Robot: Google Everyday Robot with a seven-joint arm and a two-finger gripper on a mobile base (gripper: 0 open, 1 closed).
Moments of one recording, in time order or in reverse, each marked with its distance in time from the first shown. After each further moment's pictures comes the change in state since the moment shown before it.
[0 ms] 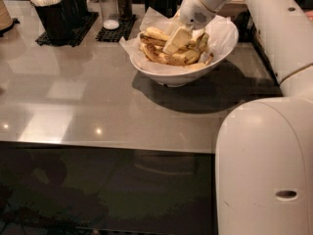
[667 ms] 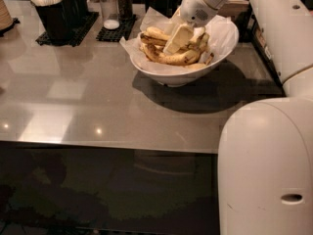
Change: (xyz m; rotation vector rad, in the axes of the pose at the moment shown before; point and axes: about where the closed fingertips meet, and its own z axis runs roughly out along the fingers) arm -0.006 0.002 -0.008 0.009 -0.013 -0.009
